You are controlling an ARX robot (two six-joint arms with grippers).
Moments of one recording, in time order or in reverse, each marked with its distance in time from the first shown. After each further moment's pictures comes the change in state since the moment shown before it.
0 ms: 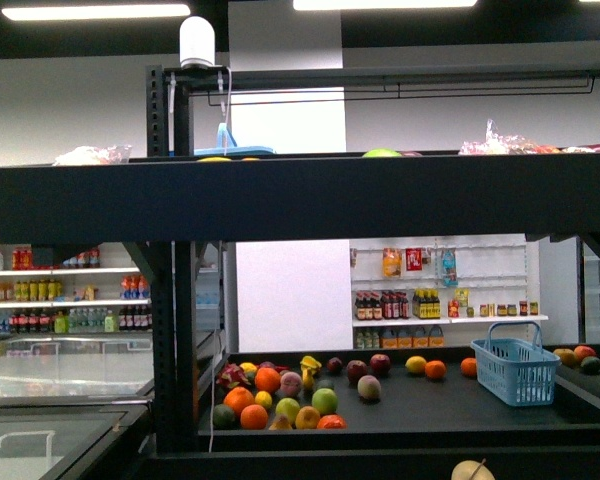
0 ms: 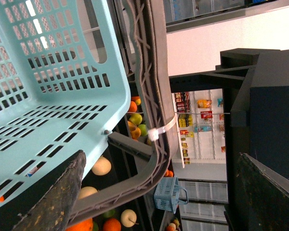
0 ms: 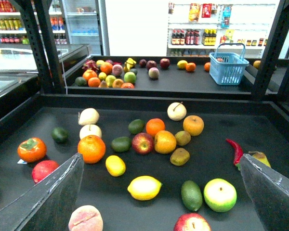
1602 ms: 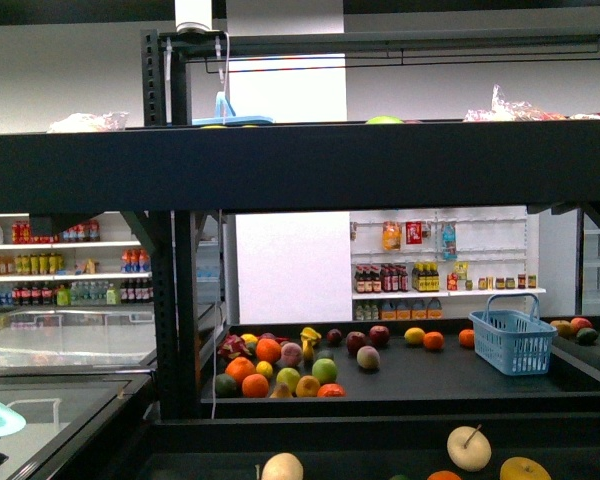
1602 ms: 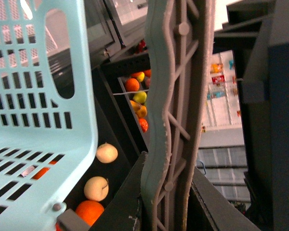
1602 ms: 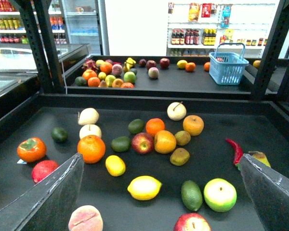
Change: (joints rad) left arm -0.164 0.153 0.263 -0.122 0.041 0.173; right arm 0.000 0.000 0.000 0.000 0.000 0.000
